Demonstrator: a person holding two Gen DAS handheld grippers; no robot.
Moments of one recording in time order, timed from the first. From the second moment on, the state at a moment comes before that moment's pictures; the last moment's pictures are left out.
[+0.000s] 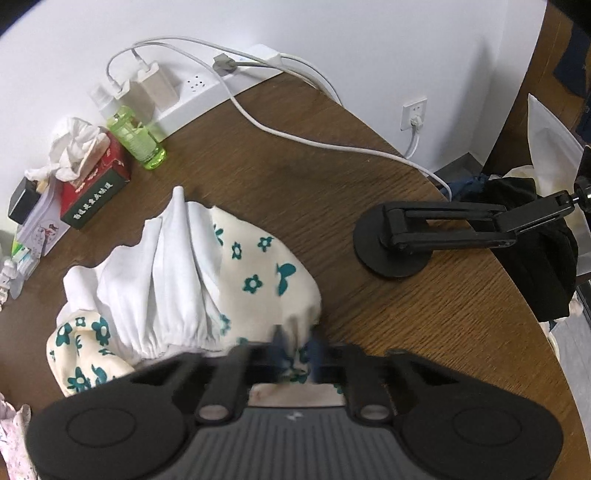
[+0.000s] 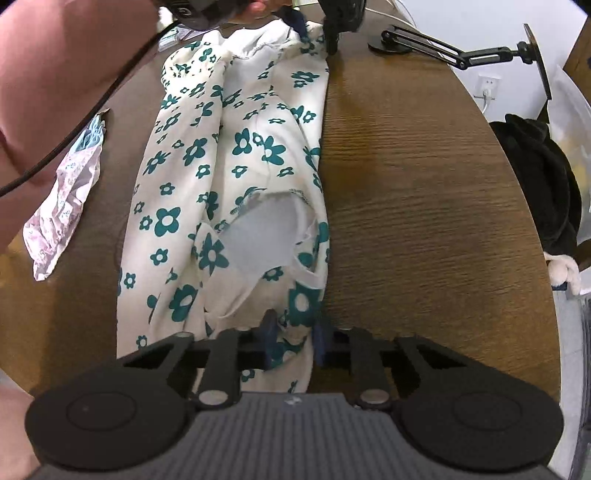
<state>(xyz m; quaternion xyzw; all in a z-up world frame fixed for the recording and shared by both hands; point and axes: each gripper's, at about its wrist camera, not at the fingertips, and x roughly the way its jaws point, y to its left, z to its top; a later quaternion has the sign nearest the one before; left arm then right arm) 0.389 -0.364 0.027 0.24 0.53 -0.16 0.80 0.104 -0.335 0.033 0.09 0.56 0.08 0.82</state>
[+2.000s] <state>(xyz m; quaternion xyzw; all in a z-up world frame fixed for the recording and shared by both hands) 0.441 -0.137 0.064 0.10 0.51 -0.12 0.85 0.121 -0.229 0.042 -0.04 0.54 0.15 0.83</state>
